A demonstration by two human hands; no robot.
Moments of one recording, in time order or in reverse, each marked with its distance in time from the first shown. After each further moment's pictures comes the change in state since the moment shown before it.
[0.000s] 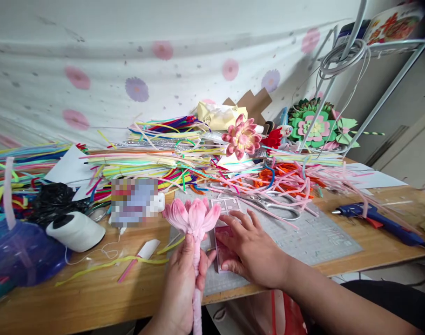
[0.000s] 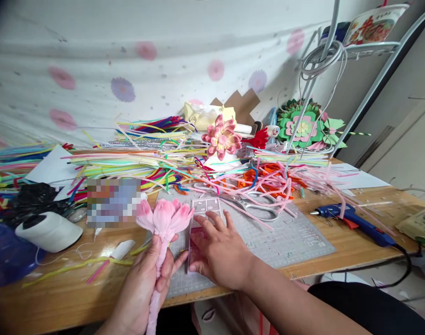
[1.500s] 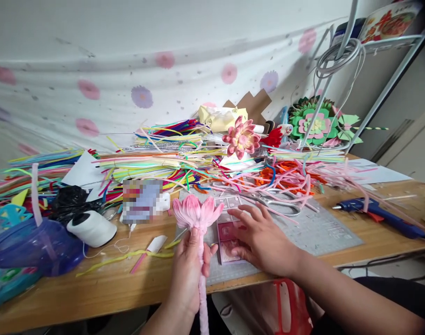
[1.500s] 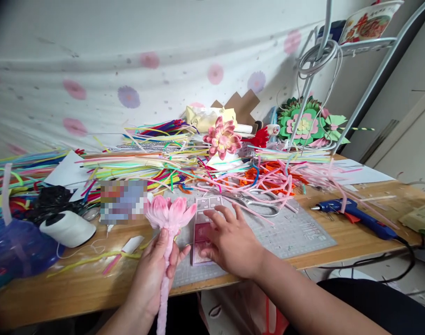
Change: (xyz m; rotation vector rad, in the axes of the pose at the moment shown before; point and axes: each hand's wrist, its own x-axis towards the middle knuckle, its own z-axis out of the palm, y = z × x) left_hand 0.001 0.002 0.003 0.074 0.005 0.092; right_hand -0.010 0.002 -0.017 -0.094 0.095 0.018
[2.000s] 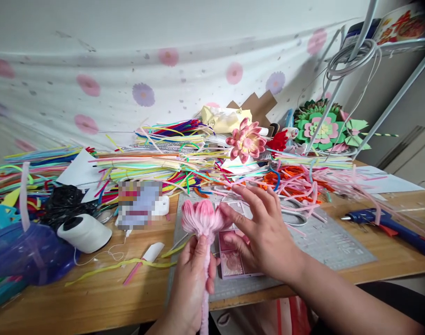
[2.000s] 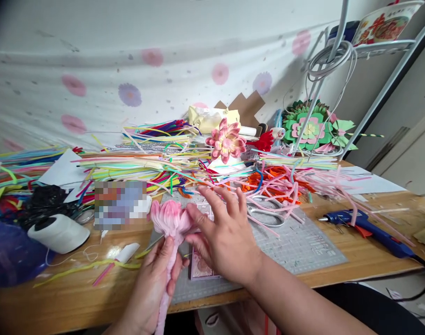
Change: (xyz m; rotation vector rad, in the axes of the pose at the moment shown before) left_hand 0.003 0.001 0.006 0.247 0.026 0.017; right_hand 0.025 -0.010 -0.013 -0.129 0.398 -0.020
